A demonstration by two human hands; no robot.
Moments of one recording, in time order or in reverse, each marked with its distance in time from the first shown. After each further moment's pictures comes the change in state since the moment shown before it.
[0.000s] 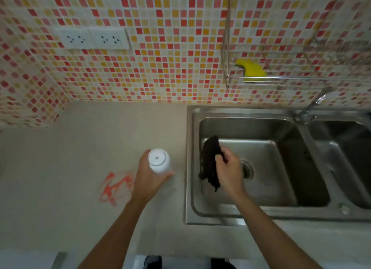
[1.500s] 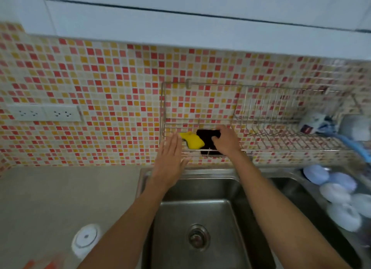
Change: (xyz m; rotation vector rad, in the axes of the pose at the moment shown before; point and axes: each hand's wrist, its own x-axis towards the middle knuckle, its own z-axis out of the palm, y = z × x) left_hand 0.086 0.271 0.152 0.902 0.070 0.756; right_hand 0.228 -0.127 -0.196 -0.727 0.091 -0.228
